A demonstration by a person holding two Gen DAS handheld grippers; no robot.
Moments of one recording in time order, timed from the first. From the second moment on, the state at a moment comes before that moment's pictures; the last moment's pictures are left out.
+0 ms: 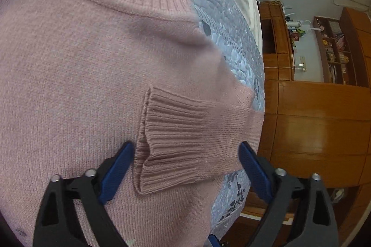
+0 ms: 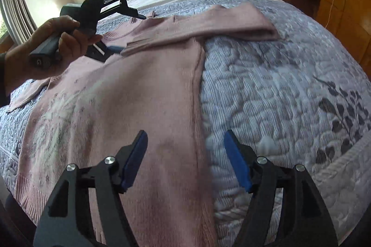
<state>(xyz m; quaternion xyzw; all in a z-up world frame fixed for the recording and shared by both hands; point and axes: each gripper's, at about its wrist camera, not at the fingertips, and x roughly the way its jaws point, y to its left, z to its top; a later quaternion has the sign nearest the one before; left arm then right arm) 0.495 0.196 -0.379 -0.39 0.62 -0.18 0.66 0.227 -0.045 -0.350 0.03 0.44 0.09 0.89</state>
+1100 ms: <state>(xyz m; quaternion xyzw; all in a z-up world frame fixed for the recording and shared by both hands) 0.468 0.443 -0.313 -0.33 0.61 -0.05 0.72 0.217 -0.034 -0.344 0.03 0.43 0.07 0.90</state>
